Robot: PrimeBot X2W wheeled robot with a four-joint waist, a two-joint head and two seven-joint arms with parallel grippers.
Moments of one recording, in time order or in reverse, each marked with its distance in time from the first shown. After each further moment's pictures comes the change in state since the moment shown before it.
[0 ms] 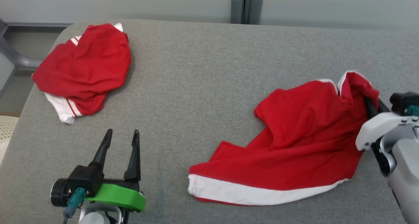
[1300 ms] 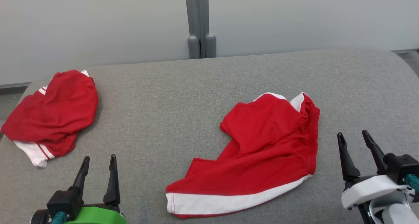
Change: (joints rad) left arm 0.112 0.012 0.104 0.003 -0.002 0.000 0.000; right arm 0.503 0.129 -0.160 -0.614 -0.069 0.000 0.000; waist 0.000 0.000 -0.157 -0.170
